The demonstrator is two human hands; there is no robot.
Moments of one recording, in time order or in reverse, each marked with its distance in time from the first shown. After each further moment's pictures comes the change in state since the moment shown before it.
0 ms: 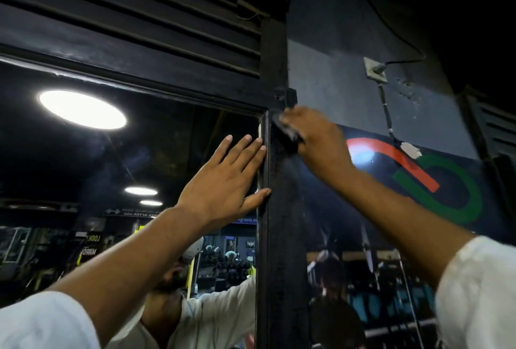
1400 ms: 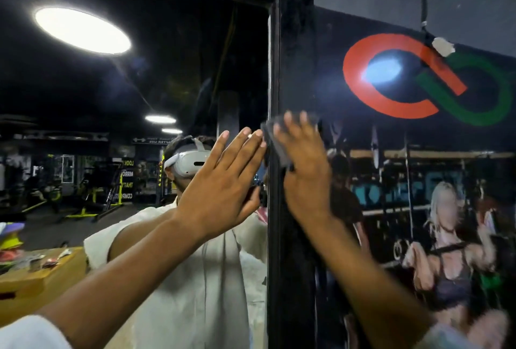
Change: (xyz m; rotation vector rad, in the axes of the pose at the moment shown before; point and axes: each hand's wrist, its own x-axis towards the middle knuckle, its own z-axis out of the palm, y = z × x) left_hand -0.151 0.087 0.002 -0.054 -0.027 0.022; right_hand -0.191 -0.143 0.002 0.370 -0.016 0.382
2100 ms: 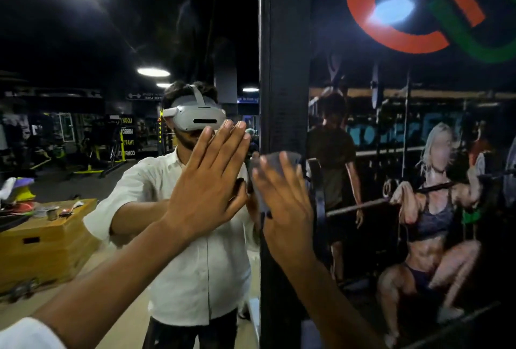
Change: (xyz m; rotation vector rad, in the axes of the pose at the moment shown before) left_hand -0.080 0.051 0.009 -0.171 -0.056 -0.073; right_hand -0.162 -0.036 -0.009 -0.048 -0.159 0.066
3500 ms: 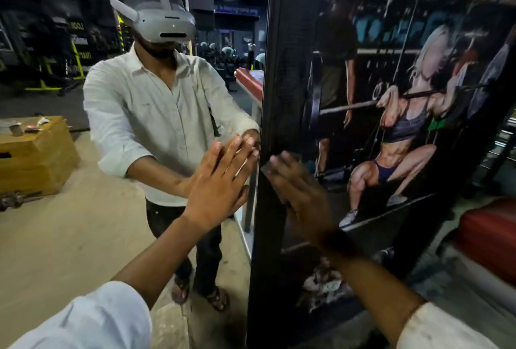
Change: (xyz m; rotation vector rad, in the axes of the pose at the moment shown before) left_hand -0.183 0.104 0.036 -0.001 -0.301 0.078; right_hand -0.165 -0.005 -0.064 -0.082 -0.500 -0.046
